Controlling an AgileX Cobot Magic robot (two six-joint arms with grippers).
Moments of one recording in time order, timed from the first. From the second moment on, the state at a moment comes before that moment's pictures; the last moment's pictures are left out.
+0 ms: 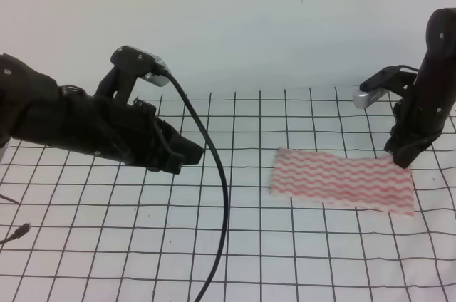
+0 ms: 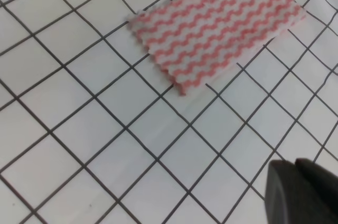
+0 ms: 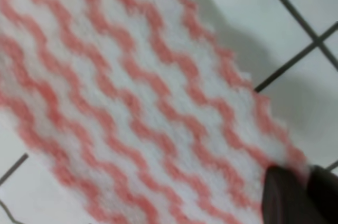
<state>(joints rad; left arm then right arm) -0.21 1.58 -1.13 -0.98 0.79 1.04 0.14 2.23 -1.81 0.07 1.17 -0.63</state>
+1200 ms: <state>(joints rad) -0.21 1.58 -1.13 -0.99 0.82 1.08 0.01 2.17 -1.56 0.37 1.04 -0.45</state>
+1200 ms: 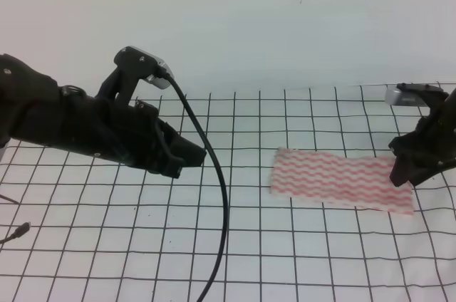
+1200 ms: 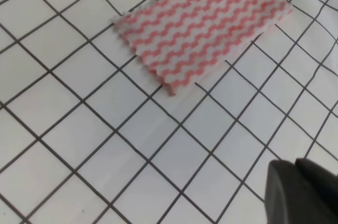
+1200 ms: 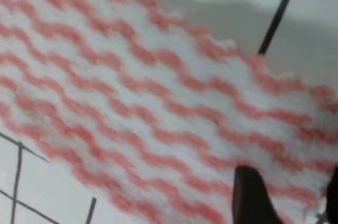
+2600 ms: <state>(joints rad) -0.21 1.58 -1.13 -1.00 0.82 1.09 0.01 2.05 -1.58 0.22 0.99 -0.43</state>
